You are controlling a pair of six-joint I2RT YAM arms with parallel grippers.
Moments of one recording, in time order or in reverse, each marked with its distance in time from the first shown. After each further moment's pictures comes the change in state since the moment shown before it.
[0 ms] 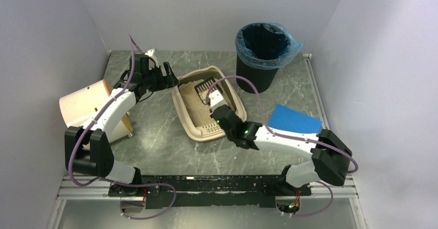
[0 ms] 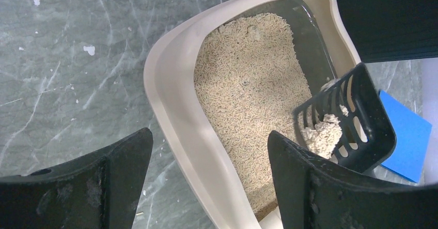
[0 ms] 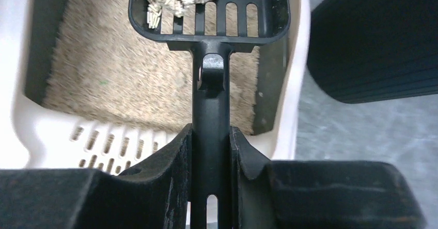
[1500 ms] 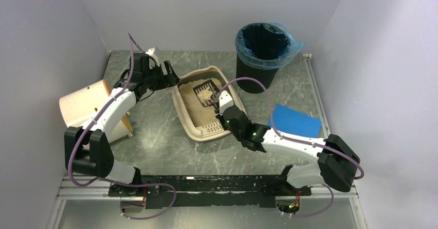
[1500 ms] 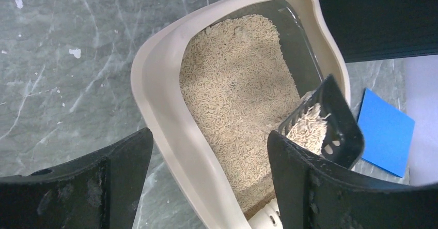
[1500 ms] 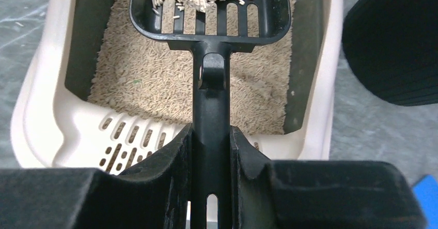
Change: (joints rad) left arm -0.008 -0.001 0.019 0.002 0.029 -0.025; right arm -0.124 -0.126 -0.132 0.105 -0.315 0.163
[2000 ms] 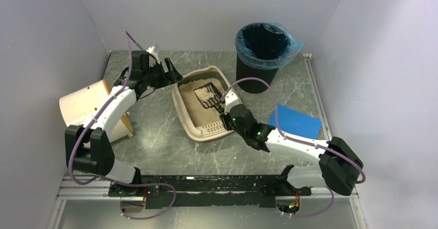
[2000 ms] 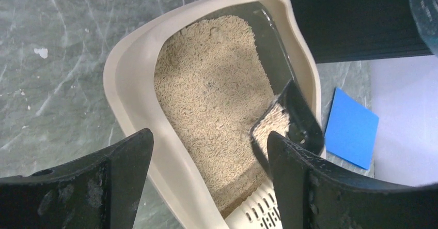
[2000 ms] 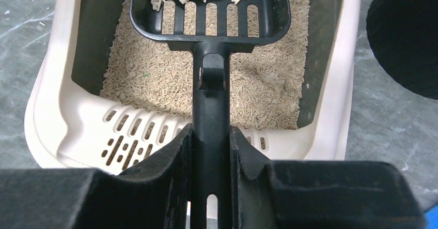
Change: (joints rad) left arm 0.000 0.021 0.038 -0.002 0.063 -0.076; right arm -0.050 -0.010 -0.034 0.026 -0.088 0.029
